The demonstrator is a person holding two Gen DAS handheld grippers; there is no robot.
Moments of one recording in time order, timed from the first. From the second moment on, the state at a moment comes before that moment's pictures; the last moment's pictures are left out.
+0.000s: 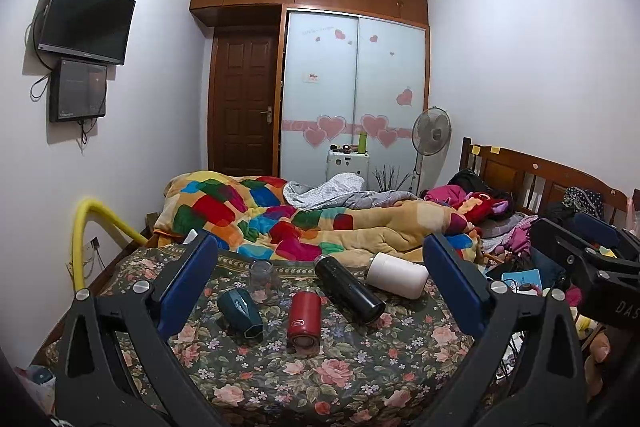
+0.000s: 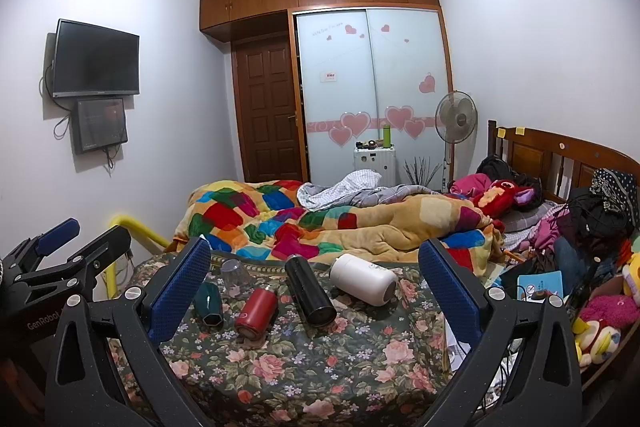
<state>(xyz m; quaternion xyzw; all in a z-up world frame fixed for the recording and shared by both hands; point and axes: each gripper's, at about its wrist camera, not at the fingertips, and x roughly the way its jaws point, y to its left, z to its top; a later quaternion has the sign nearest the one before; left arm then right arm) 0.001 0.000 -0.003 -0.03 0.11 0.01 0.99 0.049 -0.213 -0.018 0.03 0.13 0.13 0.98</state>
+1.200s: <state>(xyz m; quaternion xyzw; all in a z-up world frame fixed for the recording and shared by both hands) 0.002 0.001 -0.004 -0.03 0.11 0.02 0.99 0.051 -0.214 -0.019 0.03 0.13 0.13 0.98</state>
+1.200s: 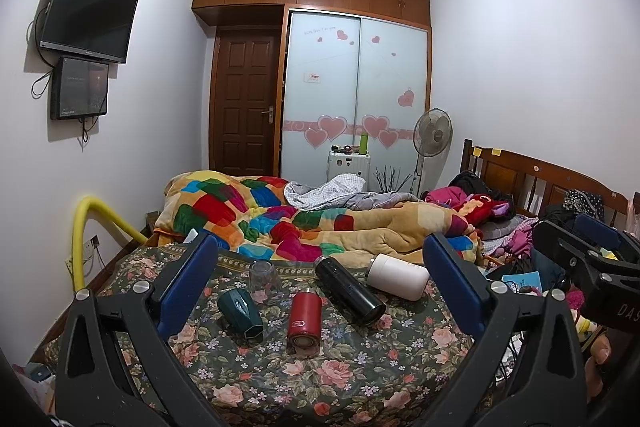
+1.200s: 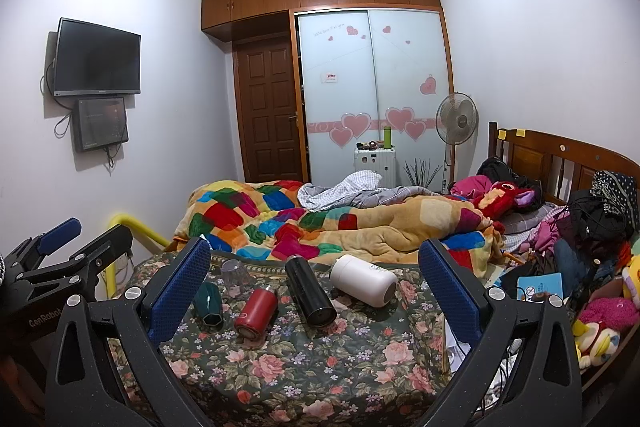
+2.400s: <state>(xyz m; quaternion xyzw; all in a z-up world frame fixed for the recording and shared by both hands) 0.180 0.018 -0.118 -0.02 0.34 -0.02 0.94 0.128 -0.223 -0.065 0.05 0.23 0.11 0.96</state>
